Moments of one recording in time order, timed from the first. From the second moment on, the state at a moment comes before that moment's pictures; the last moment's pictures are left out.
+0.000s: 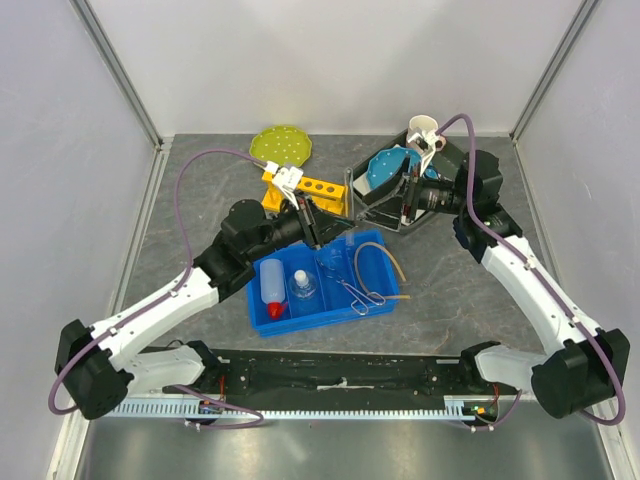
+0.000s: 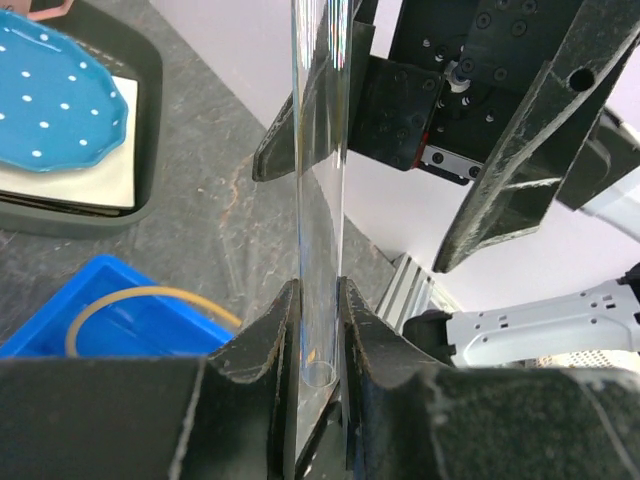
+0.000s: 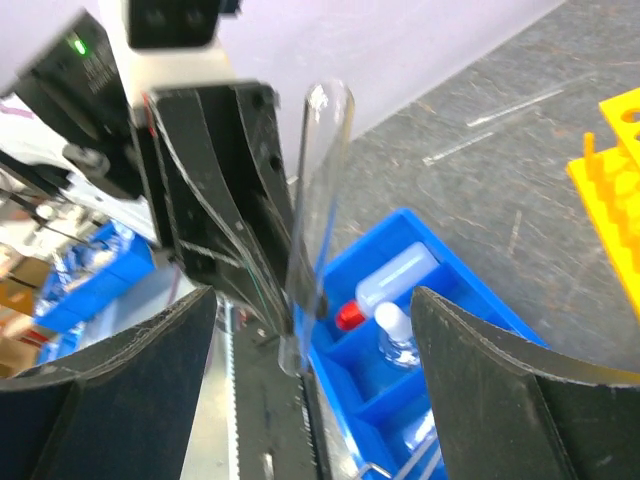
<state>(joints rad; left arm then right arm) -0.75 1.11 0.89 0.23 0.31 -0.63 0.31 1.19 1.08 0.03 -1.03 0.43</state>
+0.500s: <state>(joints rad) -0.85 1.19 0.84 0.39 0.13 -0.72 0.34 1.22 0.99 0.30 -0.97 0.76</state>
